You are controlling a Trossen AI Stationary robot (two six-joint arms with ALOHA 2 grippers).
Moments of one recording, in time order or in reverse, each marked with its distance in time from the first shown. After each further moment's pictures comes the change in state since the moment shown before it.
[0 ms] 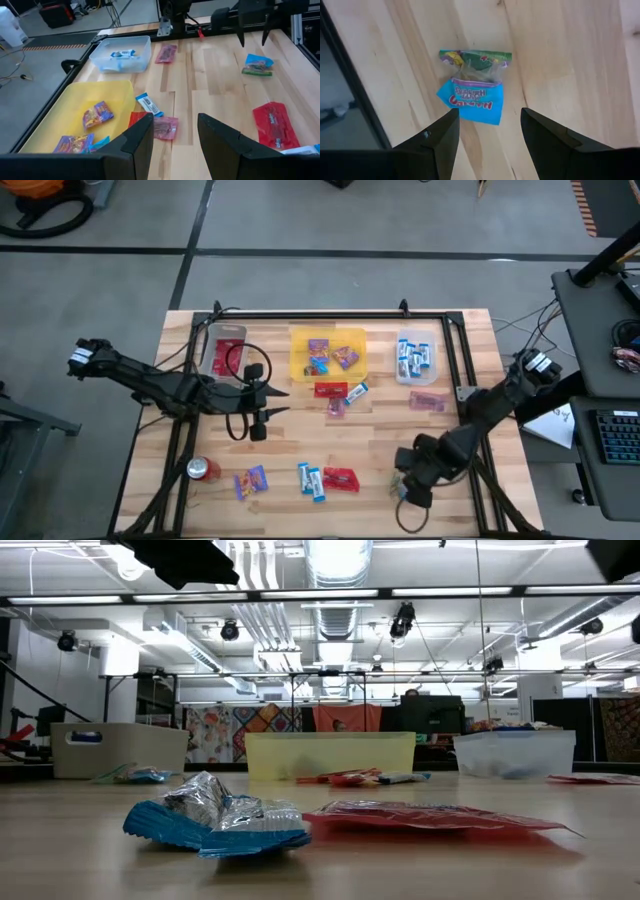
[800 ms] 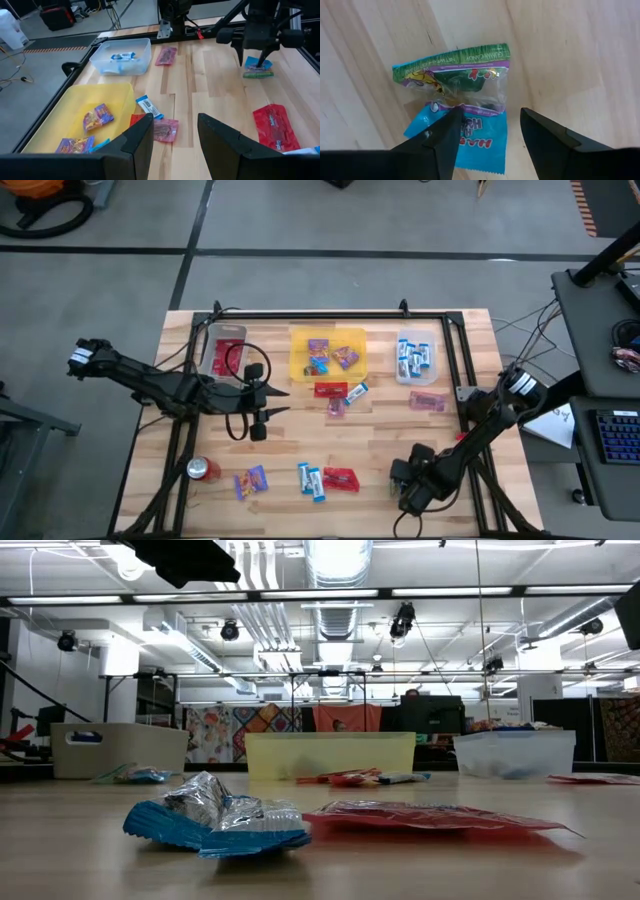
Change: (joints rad) left arm 0.000 0.000 0.000 0.011 0.000 0.009; right arm 0.076 0.245 -0.004 0.088 0.134 0.102
